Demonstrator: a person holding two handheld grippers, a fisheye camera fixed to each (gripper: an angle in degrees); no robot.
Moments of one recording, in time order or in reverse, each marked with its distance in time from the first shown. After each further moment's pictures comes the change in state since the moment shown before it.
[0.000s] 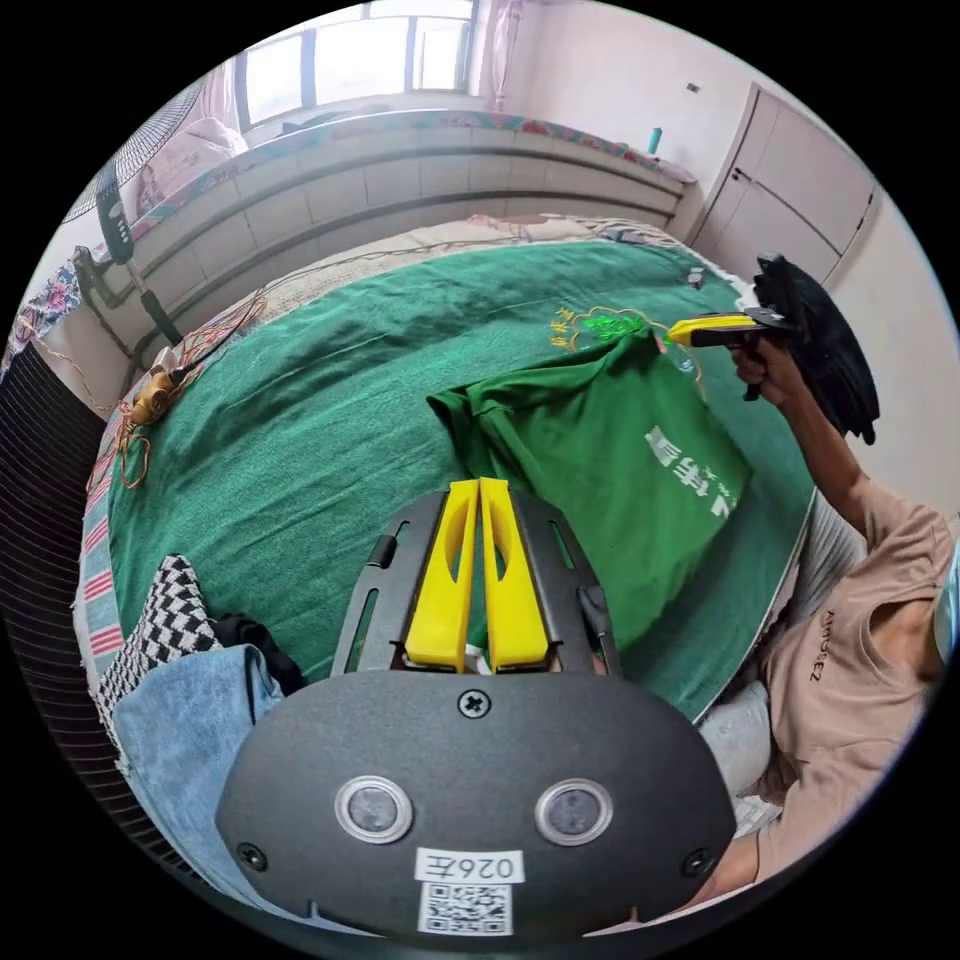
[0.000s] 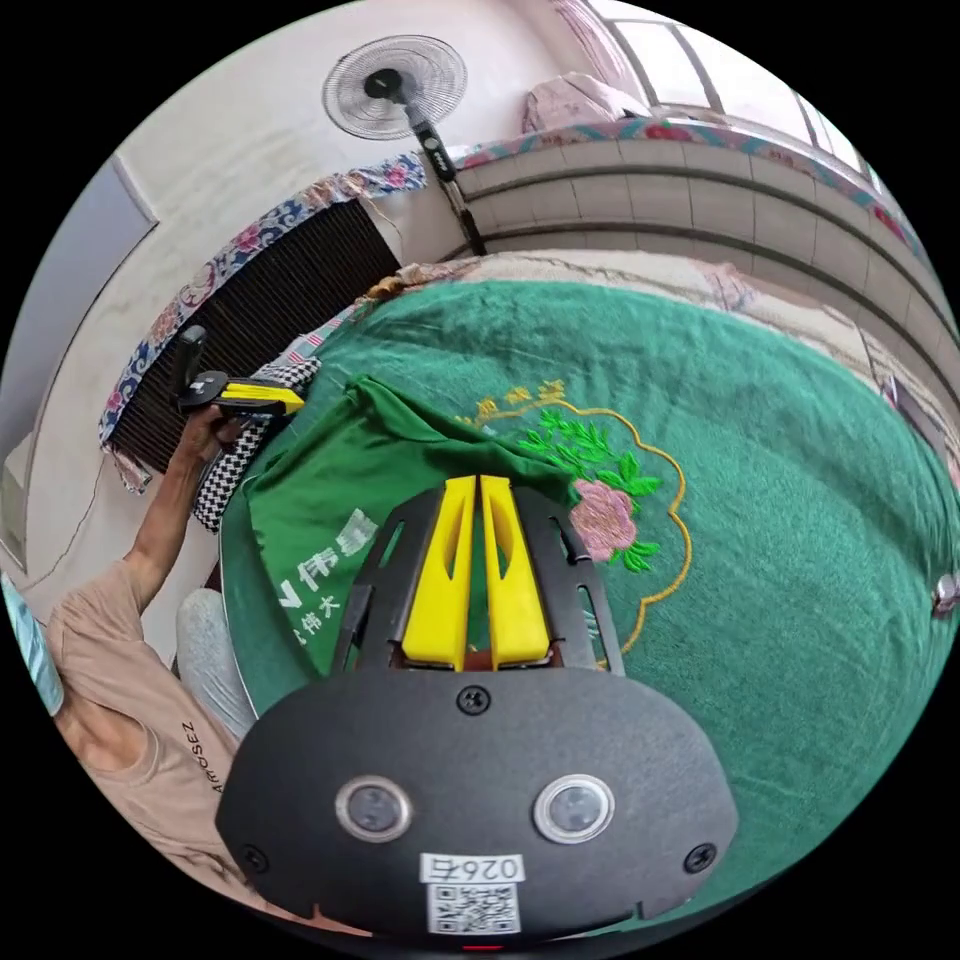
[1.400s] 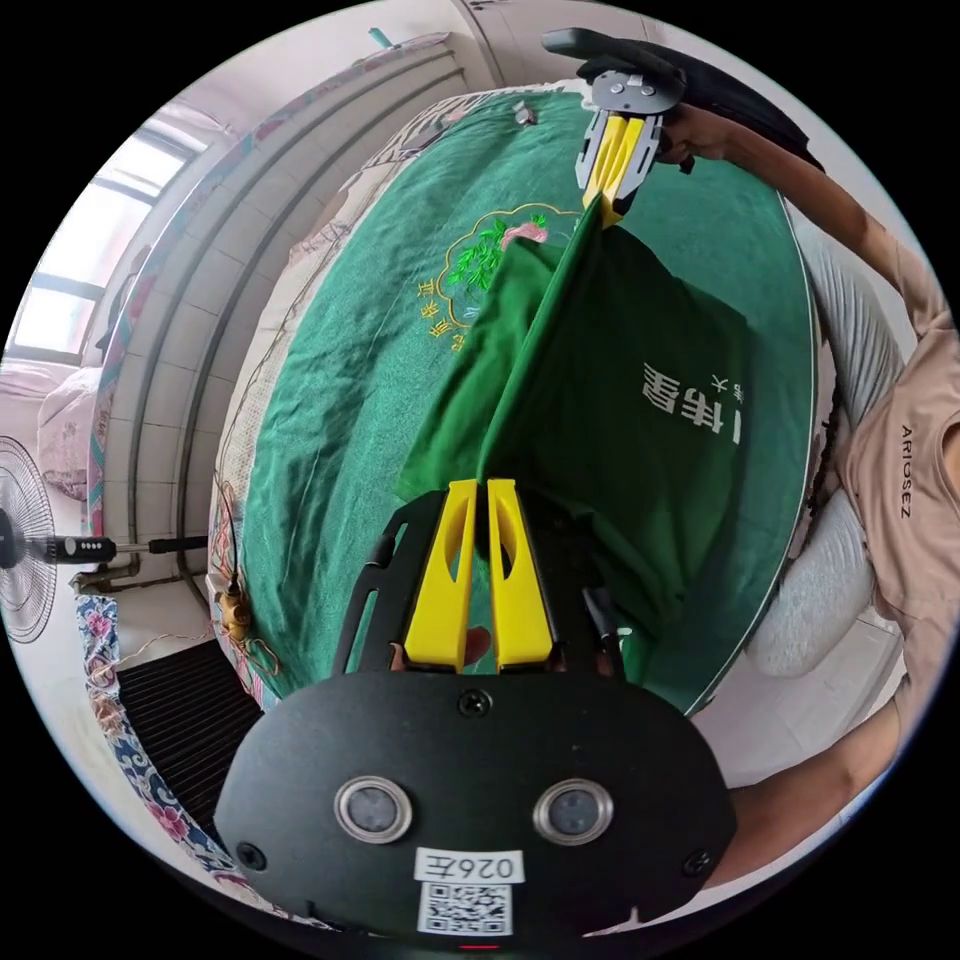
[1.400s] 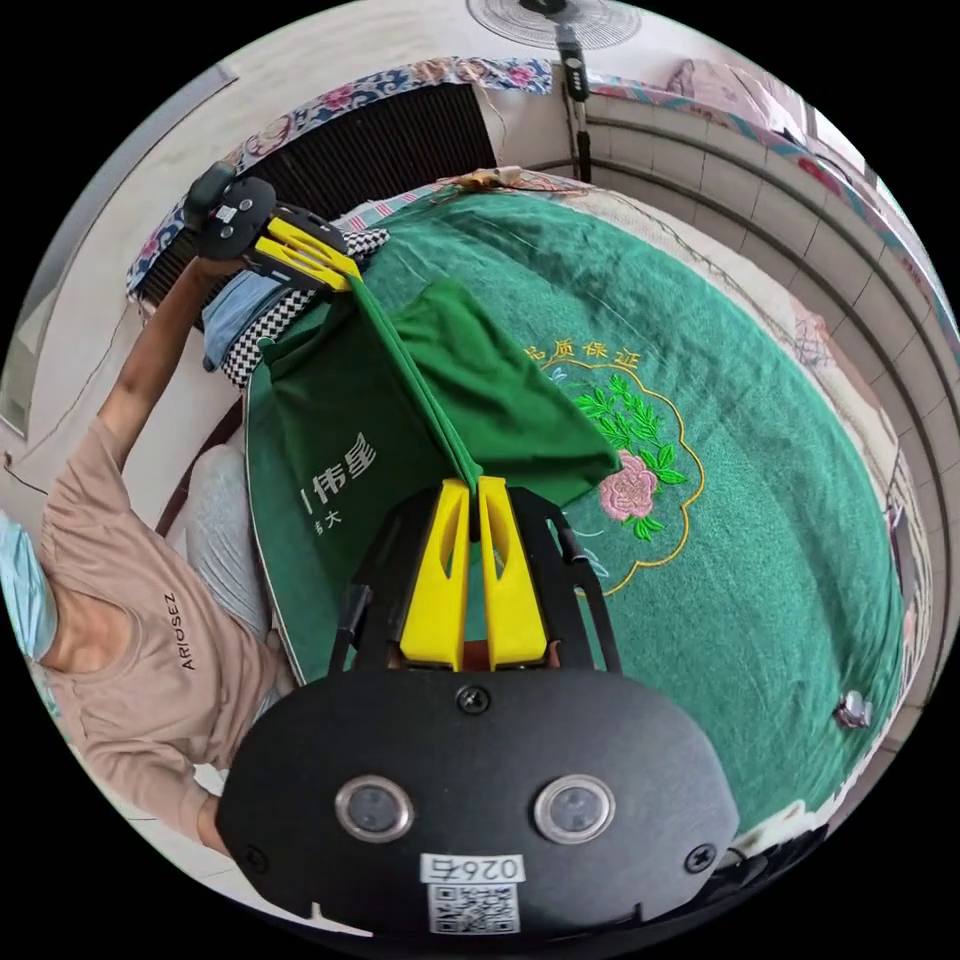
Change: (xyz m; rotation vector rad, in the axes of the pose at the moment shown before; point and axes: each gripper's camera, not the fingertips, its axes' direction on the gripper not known) left arm 0.195 -0.150 -0.044 -0.346 -0.203 0.624; right arm -0.070 -0.075 -0.160 -0.352 0.000 -0.274
